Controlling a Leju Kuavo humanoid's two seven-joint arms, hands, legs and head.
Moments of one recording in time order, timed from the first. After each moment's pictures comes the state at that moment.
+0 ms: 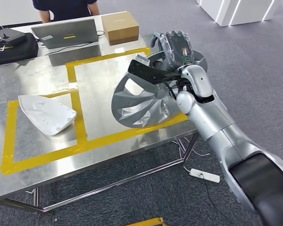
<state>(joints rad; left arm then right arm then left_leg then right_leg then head) -0.08 0.13 -1.19 -0.12 1.03 0.47 0.19 -1.00 0.01 0.61 -0.82 0.82 -0.34 -0.01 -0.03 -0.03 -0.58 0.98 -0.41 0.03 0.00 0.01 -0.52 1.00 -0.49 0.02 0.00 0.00</state>
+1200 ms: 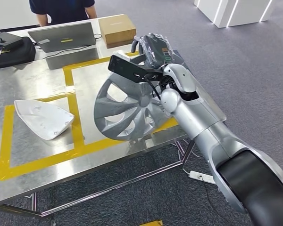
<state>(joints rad) -0.08 0.13 -1.23 -0.12 1.07 0.51 0.19 -1.05 0.12 0.62 -0.80 0.74 -0.20 0.05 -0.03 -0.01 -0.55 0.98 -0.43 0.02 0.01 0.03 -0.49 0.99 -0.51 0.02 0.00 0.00</state>
